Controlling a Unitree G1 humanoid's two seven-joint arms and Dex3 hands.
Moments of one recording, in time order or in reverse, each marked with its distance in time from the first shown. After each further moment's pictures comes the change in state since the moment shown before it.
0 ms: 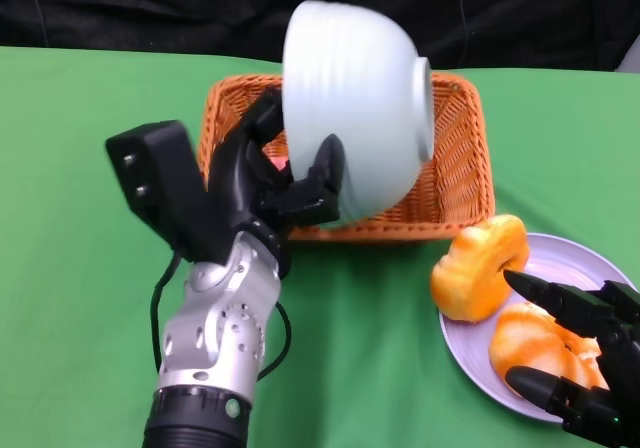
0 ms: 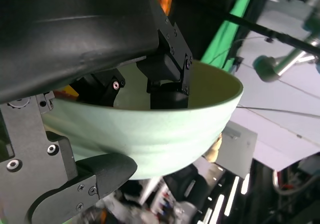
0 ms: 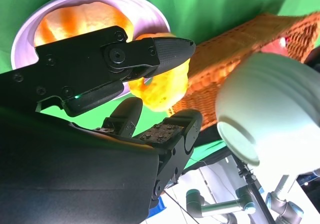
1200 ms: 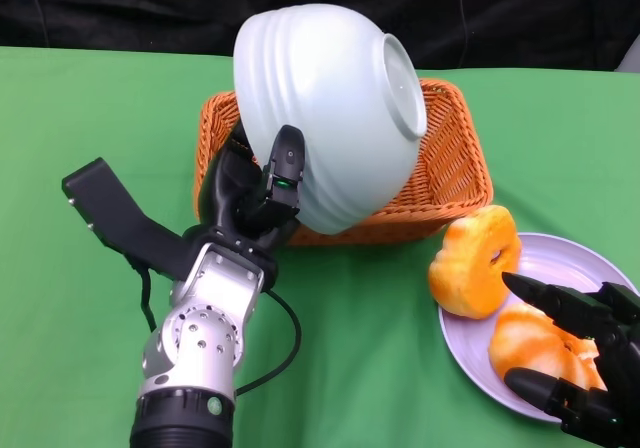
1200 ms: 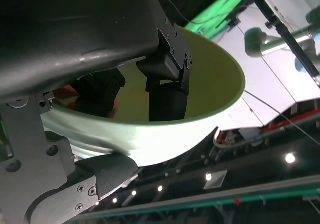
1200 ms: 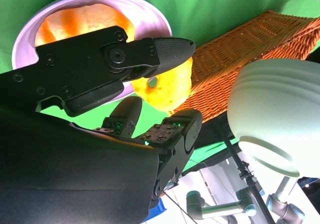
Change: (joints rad) left arm -0.004 0.003 0.114 0.051 -0.343 0.057 -0.215; right arm -0.003 0.000 0.003 0.012 -0.005 -0.002 0.000
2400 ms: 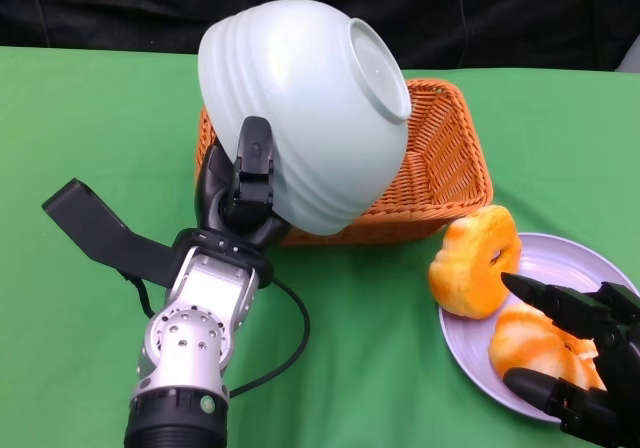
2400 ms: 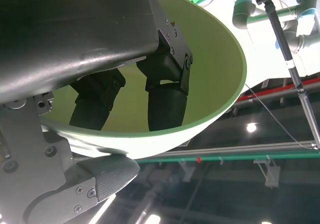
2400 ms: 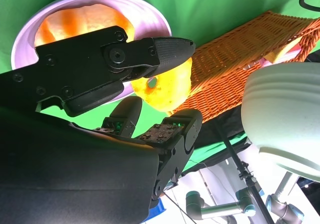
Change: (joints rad) left arm -0.004 0.004 0.039 0.016 -0.227 0.071 -0.098; right arm -0.001 0.000 0.001 0.000 -0.003 0.000 0.000
